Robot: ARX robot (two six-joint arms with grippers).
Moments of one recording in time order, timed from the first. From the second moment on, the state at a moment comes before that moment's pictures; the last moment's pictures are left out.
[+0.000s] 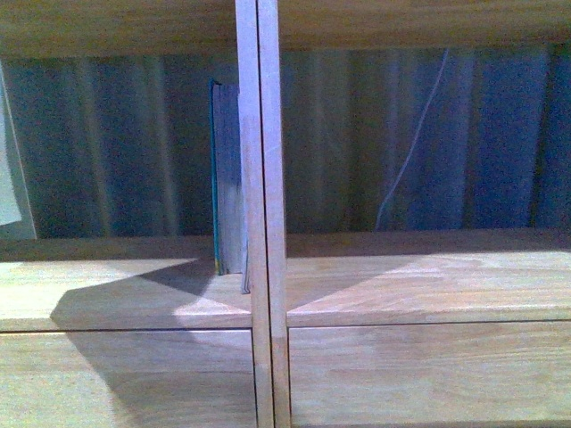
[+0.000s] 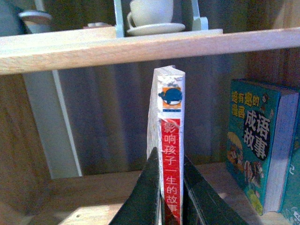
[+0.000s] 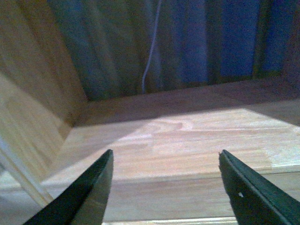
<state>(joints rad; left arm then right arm) 0.23 1.25 0.82 0.73 0.37 0.04 -0.01 0.94 0.58 0.36 -0.01 0.14</state>
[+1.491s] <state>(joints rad) -0.19 2.04 1.47 0.57 0.15 0.15 0.00 0.33 0.01 0.33 0.00 0.01</state>
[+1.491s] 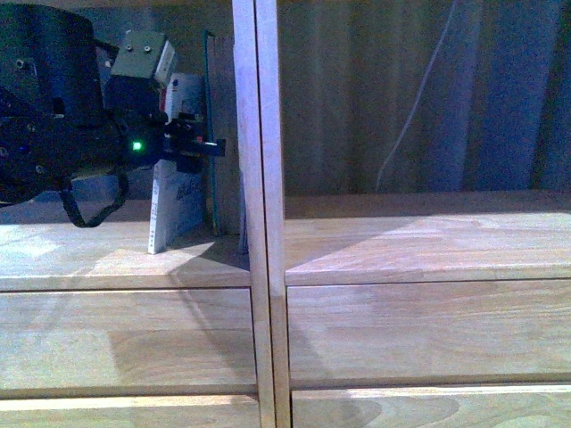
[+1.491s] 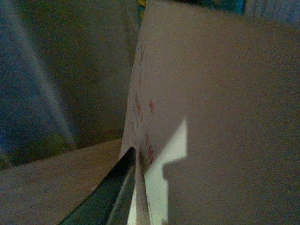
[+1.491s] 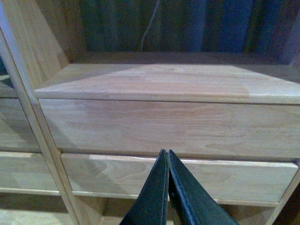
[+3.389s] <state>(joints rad) -0.36 0.27 0.18 0.21 -0.48 0.12 0.00 0.01 0.01 0.00 0.00 0.00</state>
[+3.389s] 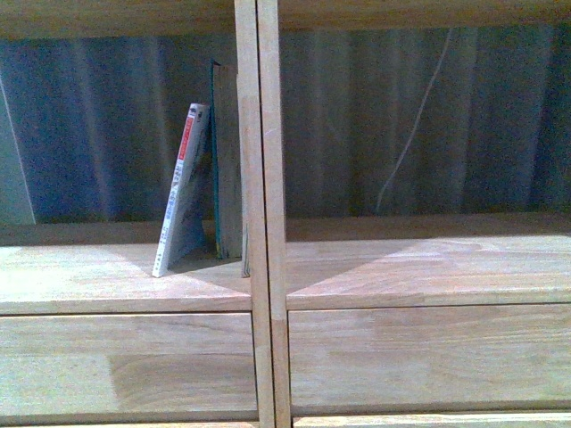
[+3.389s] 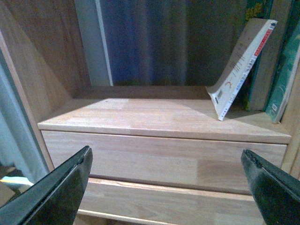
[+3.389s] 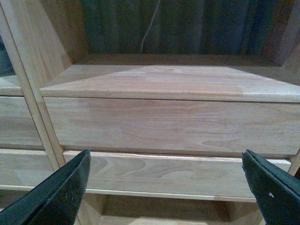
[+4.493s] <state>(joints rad) -0.01 0.01 0.01 0.00 0.00 0.00 0.00 0.01 0.01 0.00 0.00 0.00</state>
